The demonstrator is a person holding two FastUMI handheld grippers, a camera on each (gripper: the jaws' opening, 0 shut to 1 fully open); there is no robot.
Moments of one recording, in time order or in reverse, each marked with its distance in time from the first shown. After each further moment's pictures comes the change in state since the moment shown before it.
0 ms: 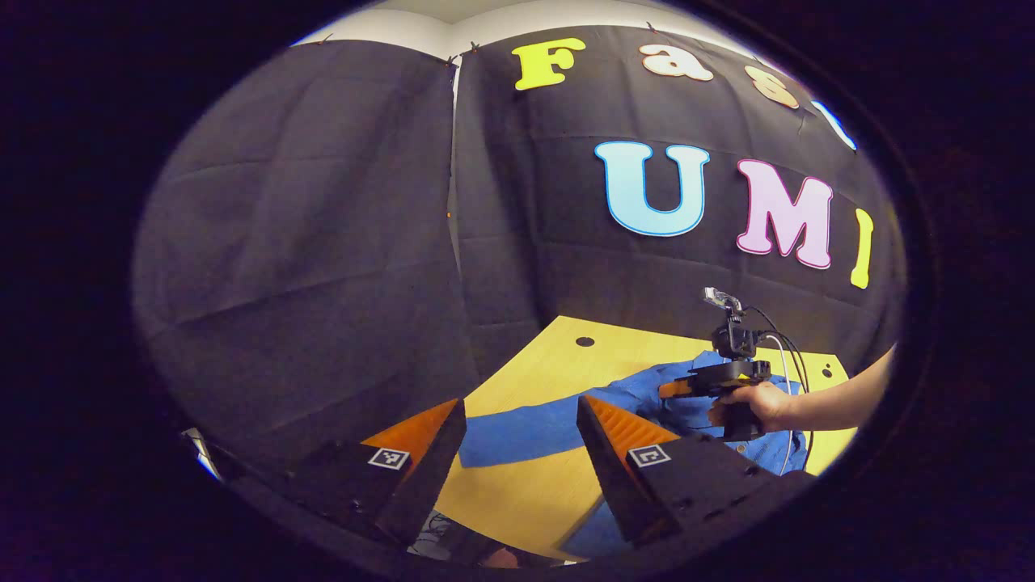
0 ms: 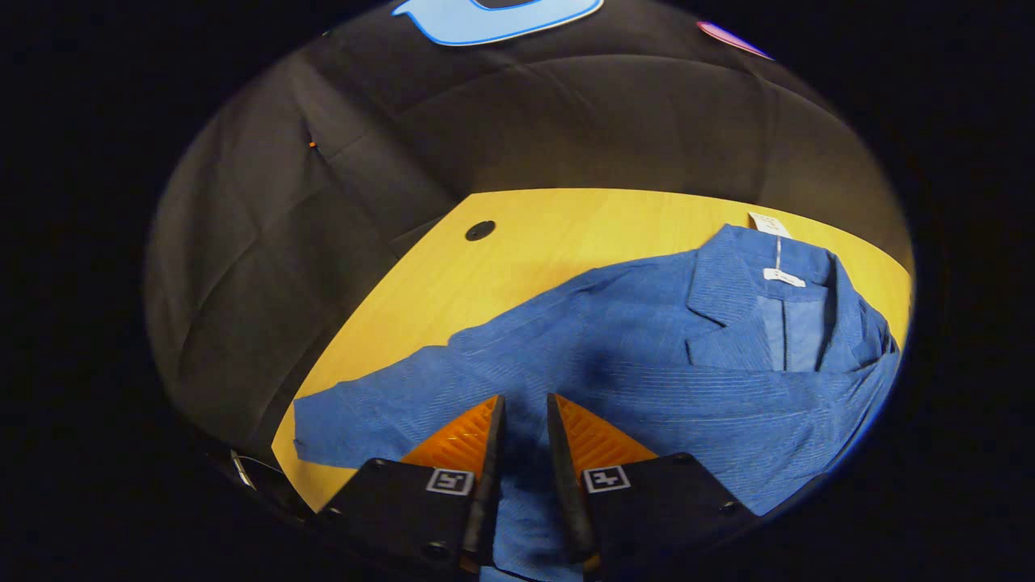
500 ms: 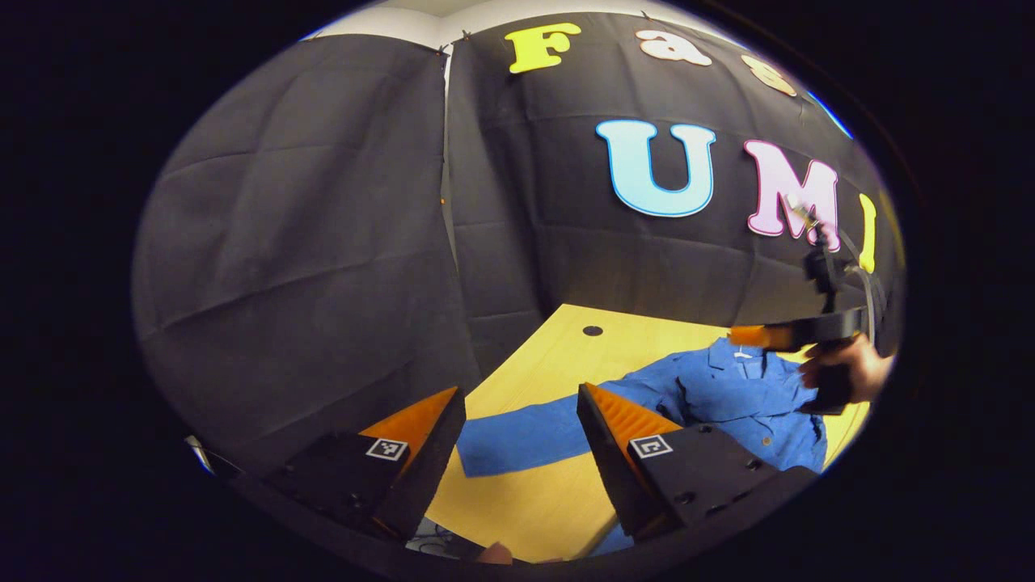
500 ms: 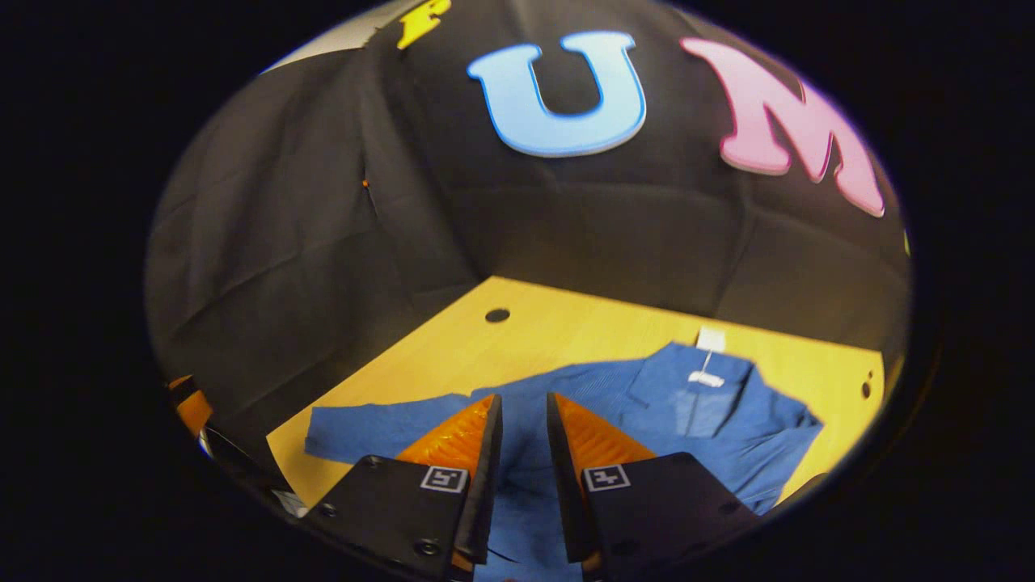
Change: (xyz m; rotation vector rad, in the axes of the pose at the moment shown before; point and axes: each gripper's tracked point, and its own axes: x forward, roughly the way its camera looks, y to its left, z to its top) left arm 0.069 0.015 -0.017 0.029 0.037 0.002; right arm -0.162 0.012 0.076 -0.216 -0.359 -0.058
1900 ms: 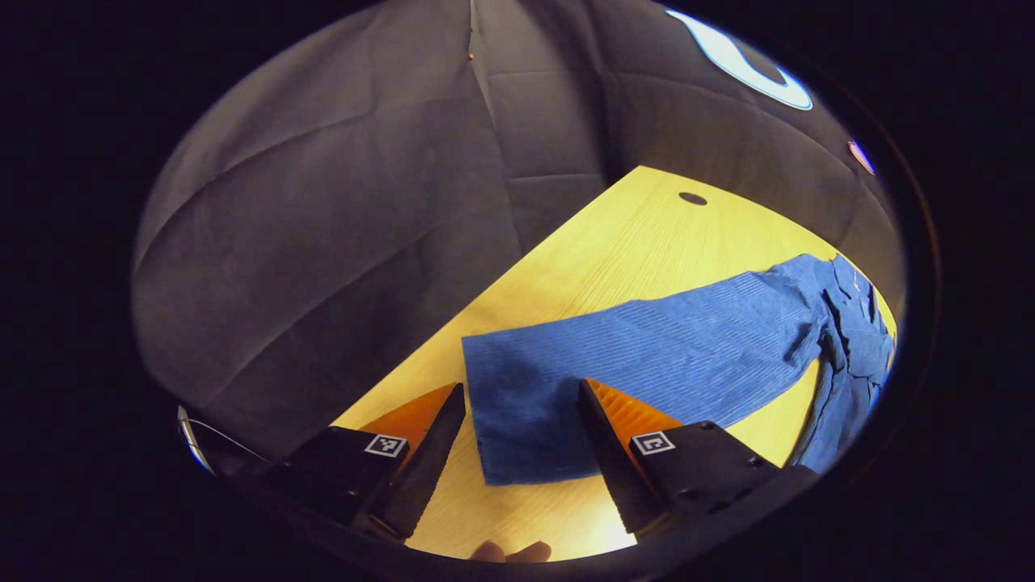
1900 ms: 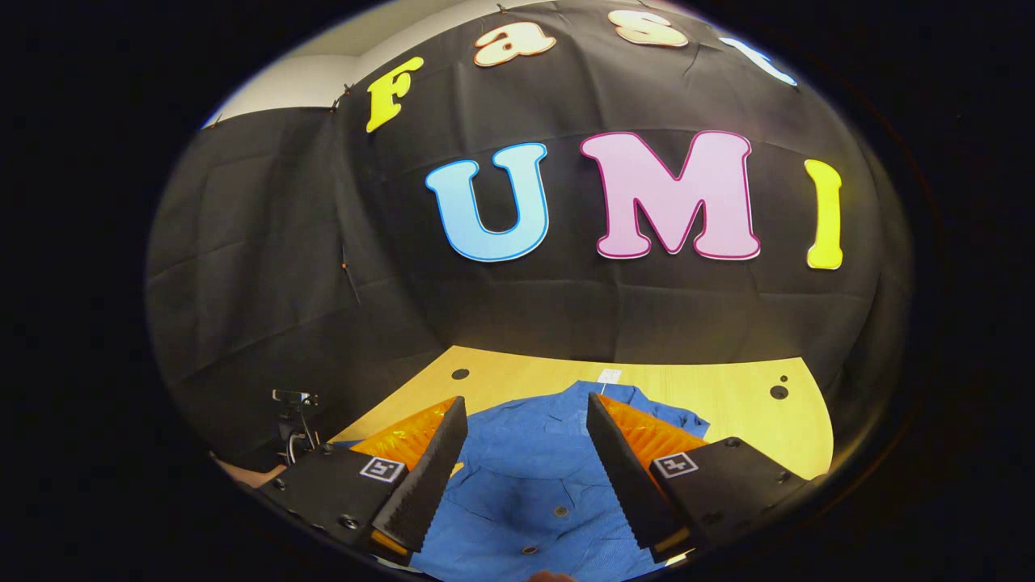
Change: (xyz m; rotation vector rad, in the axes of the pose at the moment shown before) left arm 0.178 0.053 -0.154 -0.095 0.458 0.120; right arm -0.176 -0.048 0.051 0.119 -0.158 -0.171
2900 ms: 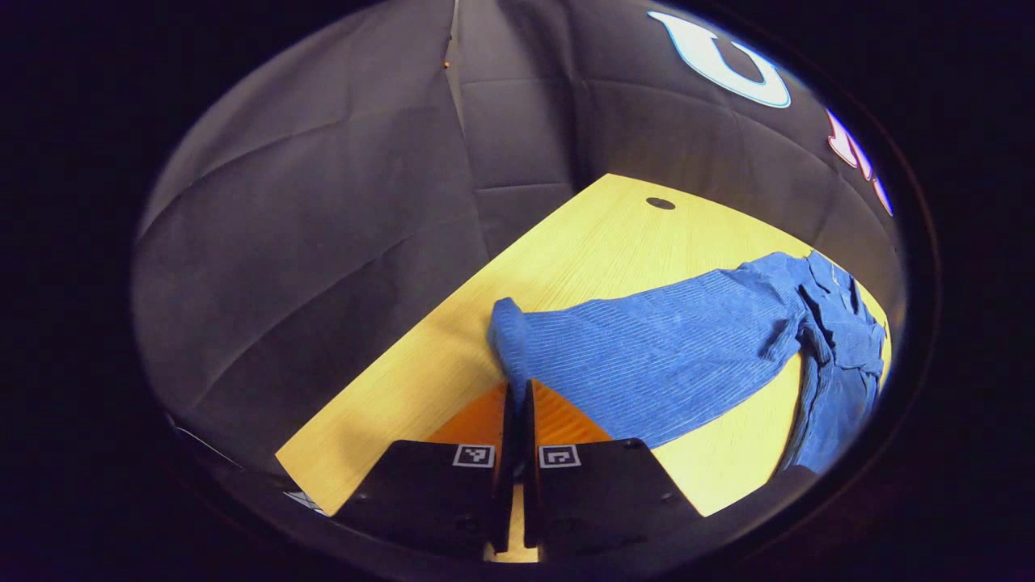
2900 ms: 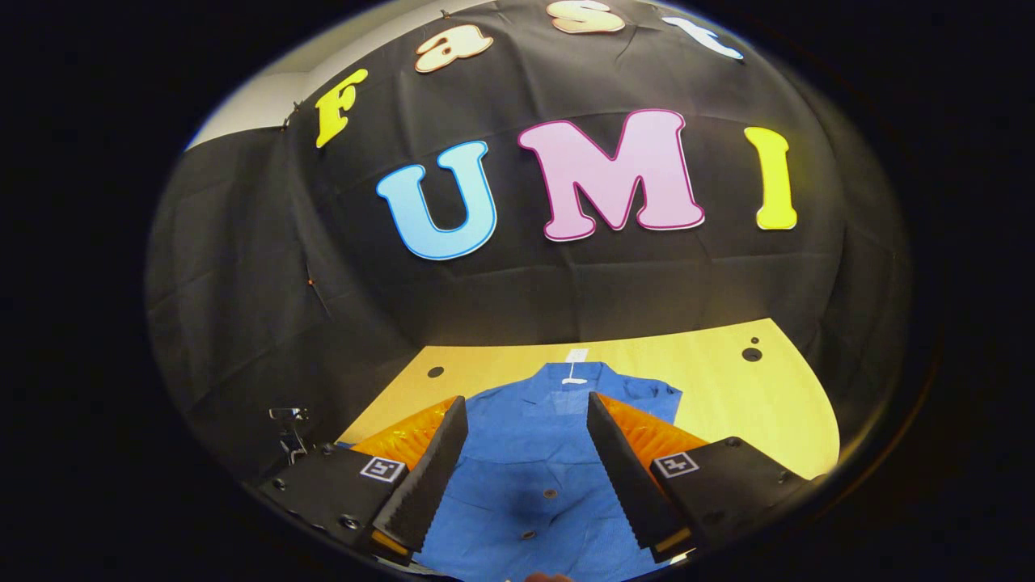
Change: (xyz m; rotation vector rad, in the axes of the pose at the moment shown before) left arm 0.004 -0.022 0.007 0.089 -0.052 -0.090; right arm -0.039 -0.045 -0.018 0.121 0.033 -0.128
